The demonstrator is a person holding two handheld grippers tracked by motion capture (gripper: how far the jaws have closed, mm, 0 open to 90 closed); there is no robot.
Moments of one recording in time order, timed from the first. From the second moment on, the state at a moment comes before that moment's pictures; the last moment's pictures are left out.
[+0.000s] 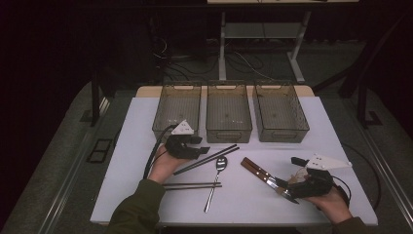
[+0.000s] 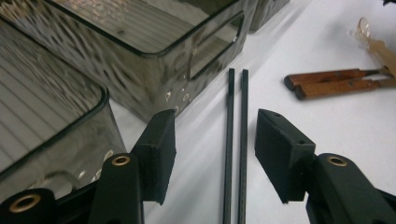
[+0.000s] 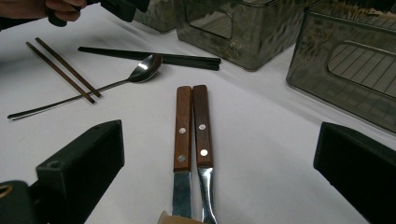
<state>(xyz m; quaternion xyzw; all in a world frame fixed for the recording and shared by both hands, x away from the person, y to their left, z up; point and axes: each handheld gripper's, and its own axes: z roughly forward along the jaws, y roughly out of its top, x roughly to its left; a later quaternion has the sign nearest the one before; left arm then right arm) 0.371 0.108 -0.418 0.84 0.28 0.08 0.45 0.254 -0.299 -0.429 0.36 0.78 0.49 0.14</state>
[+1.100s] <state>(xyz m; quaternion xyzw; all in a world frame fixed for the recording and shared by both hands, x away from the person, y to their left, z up) 0.375 0.089 -0.443 0.88 0.28 0.05 0.38 0.254 -0.301 -0.429 0.36 0.78 0.49 0.15</state>
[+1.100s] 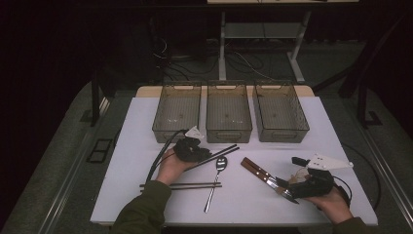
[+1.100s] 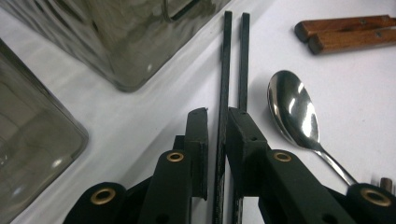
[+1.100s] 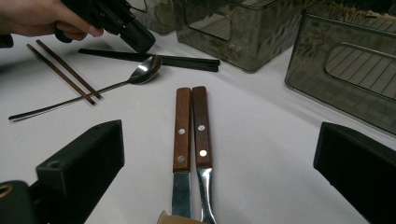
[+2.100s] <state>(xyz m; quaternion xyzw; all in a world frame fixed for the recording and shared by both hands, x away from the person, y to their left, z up) 0.372 0.090 -0.447 0.90 0.23 0.06 0.36 0.254 -0.302 -0.429 0.36 0.78 0.49 0.15</state>
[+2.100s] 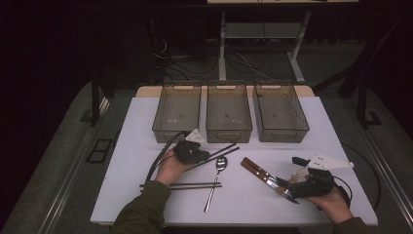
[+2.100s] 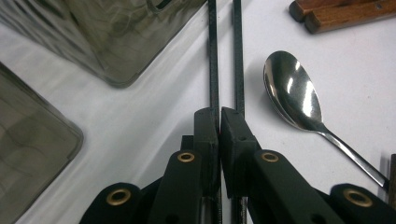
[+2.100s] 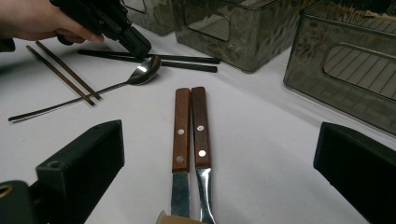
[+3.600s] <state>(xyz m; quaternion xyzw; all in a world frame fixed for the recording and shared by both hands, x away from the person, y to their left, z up) 0.356 0.107 -0.416 0.91 0.24 0.04 0.35 0.253 -0.305 -0.427 0.37 0.77 0.50 0.15</state>
